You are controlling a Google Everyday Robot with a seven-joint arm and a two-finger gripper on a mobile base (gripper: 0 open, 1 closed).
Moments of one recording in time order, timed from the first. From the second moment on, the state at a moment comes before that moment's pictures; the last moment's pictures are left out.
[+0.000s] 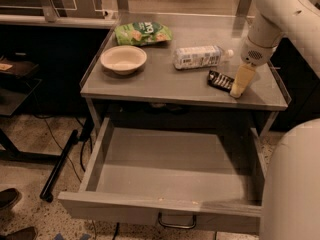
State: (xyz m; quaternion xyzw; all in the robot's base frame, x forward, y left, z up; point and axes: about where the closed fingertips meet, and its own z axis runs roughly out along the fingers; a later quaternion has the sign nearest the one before) arm 0.681 -0.271 0.818 -0.51 0.86 -0.04 0.09
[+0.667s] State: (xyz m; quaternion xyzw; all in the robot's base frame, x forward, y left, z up) arm 0.681 -0.271 0.819 -0.51 0.86 -0.04 0.09
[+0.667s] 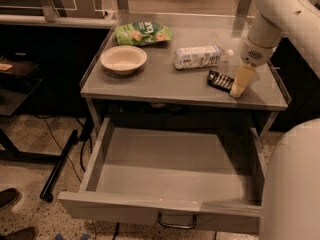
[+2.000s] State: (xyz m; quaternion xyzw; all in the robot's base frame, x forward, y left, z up) arm 0.634 -0.295 0.868 -0.51 0.85 -0.02 0.13
